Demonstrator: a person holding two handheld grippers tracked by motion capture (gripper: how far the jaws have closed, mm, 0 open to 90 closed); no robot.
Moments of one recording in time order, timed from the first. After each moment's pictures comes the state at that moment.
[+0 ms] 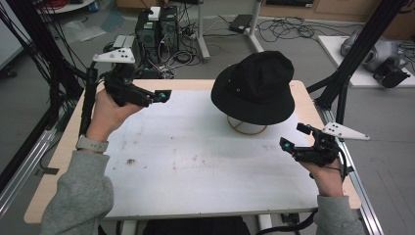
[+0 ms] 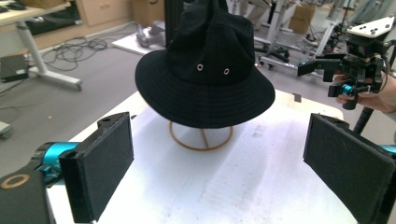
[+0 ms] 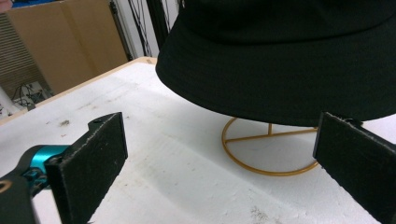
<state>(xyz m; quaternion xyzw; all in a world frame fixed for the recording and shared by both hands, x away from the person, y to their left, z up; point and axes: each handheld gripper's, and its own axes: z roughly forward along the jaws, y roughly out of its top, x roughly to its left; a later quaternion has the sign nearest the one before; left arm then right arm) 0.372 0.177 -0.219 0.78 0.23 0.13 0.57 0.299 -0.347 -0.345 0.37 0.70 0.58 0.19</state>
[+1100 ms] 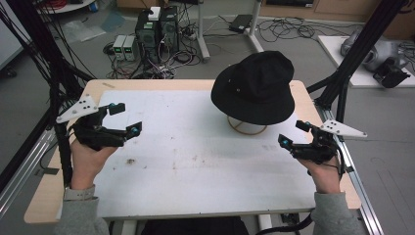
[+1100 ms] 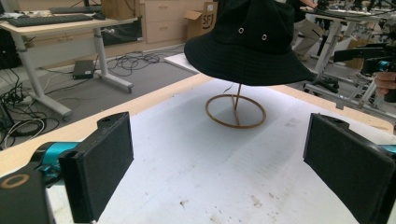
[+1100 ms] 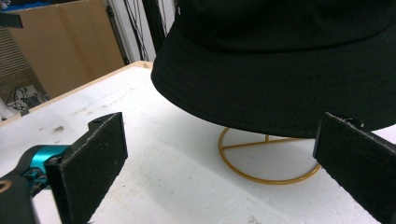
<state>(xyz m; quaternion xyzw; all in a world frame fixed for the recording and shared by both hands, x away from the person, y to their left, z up) 0.302 0.235 -0.296 0.71 0.31 0.21 0.59 0.305 -0.343 -0.344 0.38 0.69 0.58 0.20</state>
